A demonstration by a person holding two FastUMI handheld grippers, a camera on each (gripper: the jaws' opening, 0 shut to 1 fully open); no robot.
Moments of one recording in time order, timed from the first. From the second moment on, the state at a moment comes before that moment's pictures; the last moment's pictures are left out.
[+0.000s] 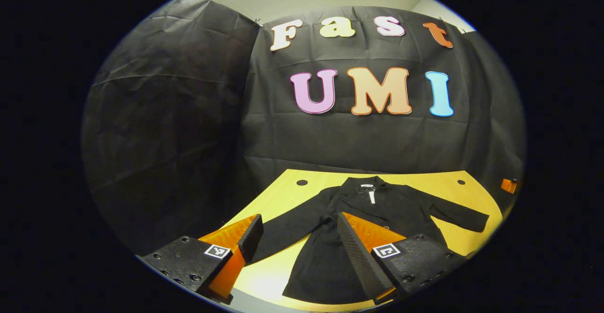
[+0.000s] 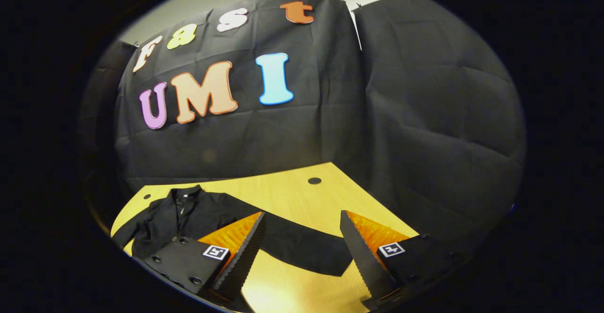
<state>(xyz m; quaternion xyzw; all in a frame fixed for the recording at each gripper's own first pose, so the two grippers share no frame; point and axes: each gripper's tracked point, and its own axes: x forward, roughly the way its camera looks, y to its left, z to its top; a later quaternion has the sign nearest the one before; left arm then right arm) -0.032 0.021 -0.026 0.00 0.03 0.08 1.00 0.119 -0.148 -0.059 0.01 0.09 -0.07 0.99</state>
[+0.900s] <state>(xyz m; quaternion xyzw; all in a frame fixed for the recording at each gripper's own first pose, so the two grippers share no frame) -0.049 0.027 -0.034 0.01 0.06 0.14 0.99 0.205 -0.212 -0.197 0.01 0.28 -0.11 0.95</state>
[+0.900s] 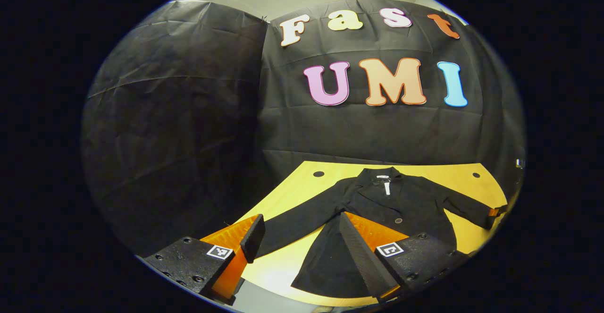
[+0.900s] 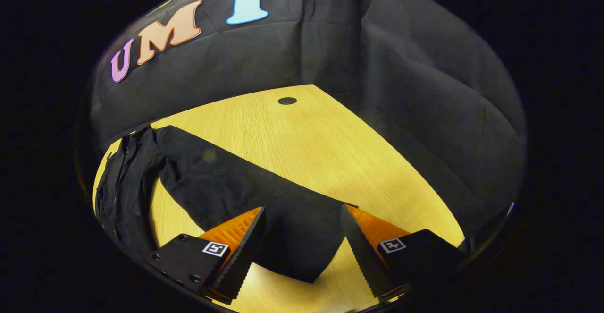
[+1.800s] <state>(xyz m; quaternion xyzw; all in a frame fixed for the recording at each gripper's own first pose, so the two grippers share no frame) -0.044 0.017 -0.036 0.01 0.06 0.12 0.99 0.203 -0.201 -0.216 -0.03 0.28 -0.07 0.96</state>
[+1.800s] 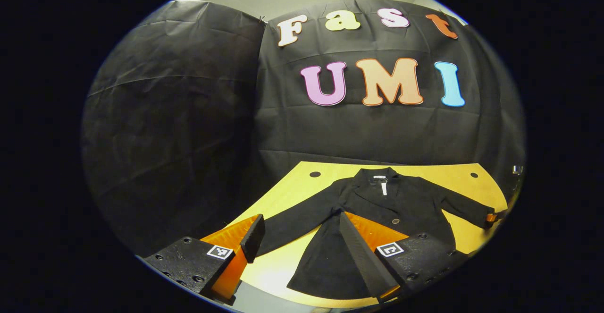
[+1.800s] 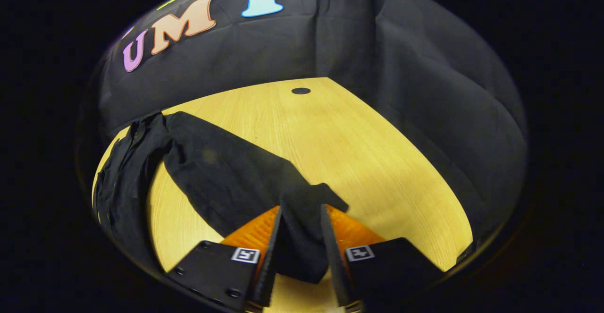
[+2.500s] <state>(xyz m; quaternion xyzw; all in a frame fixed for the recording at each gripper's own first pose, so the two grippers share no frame) -0.056 0.016 -0.046 -0.01 0.06 0.14 0.99 0.200 -0.192 -0.216 -0.07 0.29 -0.07 0.95</state>
